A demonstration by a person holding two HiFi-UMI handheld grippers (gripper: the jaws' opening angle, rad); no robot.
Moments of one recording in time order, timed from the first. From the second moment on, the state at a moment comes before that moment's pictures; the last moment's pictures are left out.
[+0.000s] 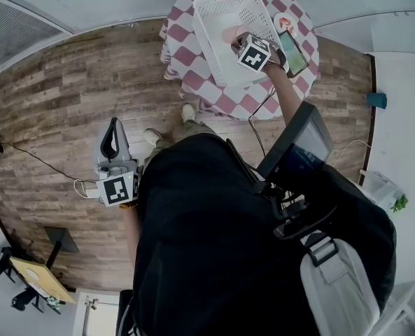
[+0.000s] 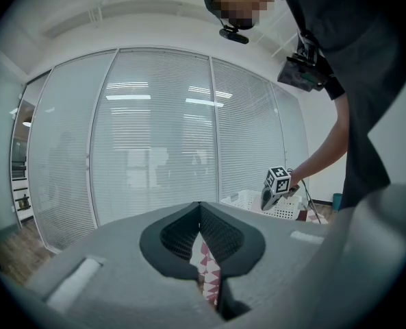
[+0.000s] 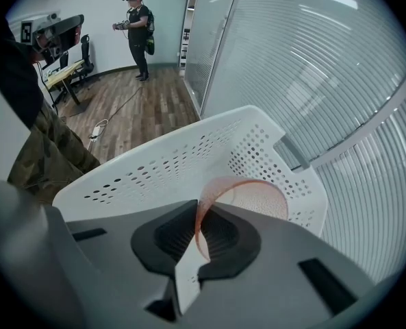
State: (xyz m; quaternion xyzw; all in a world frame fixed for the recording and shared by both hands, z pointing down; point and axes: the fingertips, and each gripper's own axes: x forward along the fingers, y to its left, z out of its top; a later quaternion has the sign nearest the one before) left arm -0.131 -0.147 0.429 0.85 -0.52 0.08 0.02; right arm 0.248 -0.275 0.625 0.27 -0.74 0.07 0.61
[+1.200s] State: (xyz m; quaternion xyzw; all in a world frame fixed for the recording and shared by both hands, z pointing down) left arm -0.143 -0.147 0.422 0.86 -0.50 0.07 0.01; right arm 0.211 -0.278 0.546 0.35 -0.77 0.05 0.54
